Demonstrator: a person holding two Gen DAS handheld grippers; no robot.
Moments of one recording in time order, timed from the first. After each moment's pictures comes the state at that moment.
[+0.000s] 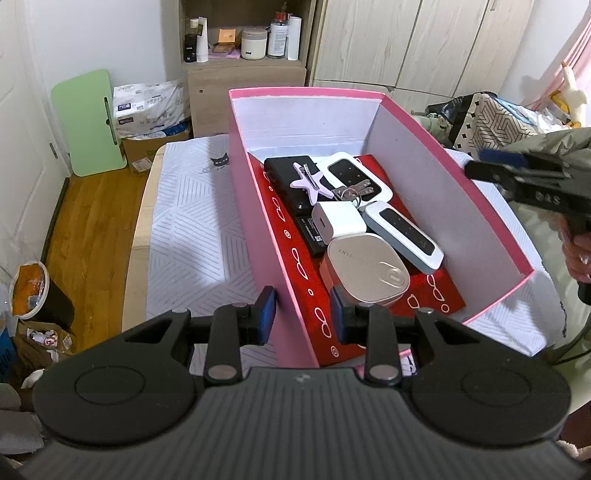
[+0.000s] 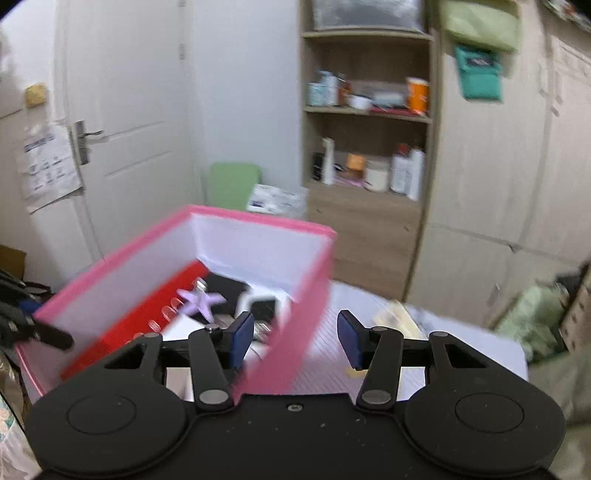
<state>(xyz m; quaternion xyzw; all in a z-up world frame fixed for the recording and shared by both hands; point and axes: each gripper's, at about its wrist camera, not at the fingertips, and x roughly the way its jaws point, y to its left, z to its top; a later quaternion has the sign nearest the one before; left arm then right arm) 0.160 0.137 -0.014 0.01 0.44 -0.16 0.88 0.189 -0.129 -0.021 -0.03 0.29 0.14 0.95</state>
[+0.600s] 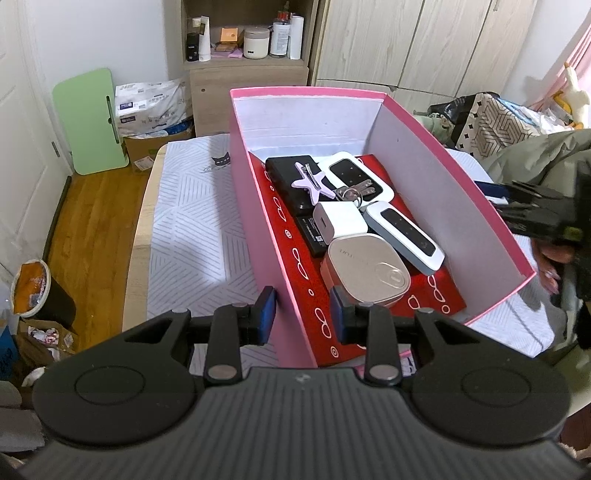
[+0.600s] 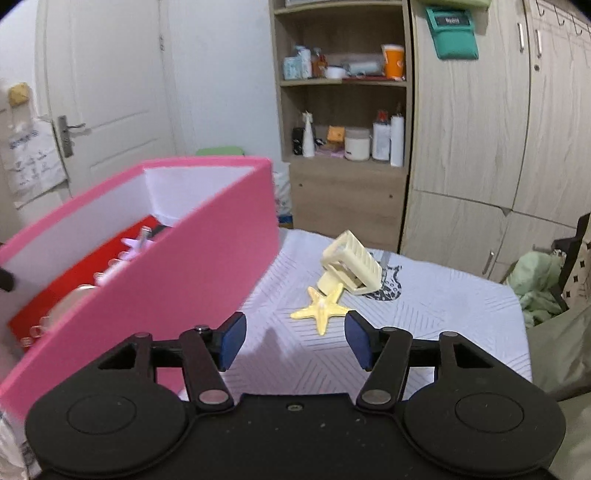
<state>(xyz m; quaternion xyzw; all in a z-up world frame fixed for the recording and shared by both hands) 0.160 0.136 -0.013 0.01 0.44 -0.16 0.88 0.208 -0.180 -0.088 -0.02 0.31 0.14 0.94</state>
